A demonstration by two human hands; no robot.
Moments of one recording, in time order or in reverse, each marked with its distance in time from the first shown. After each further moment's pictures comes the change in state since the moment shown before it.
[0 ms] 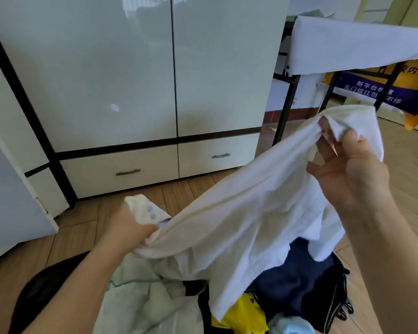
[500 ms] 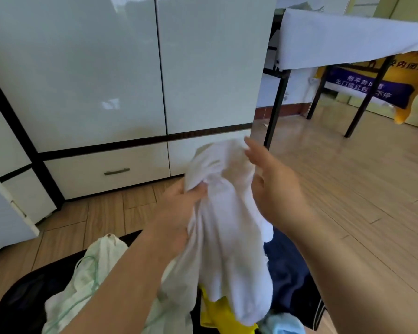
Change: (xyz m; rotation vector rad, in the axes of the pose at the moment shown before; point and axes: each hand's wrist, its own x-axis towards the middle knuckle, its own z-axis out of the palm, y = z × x) left_hand -0.047 0.099 0.062 -0.912 -0.251 0.074; right_hand -0.025 0.054 0.005 -1.398 -0.437 -0.286
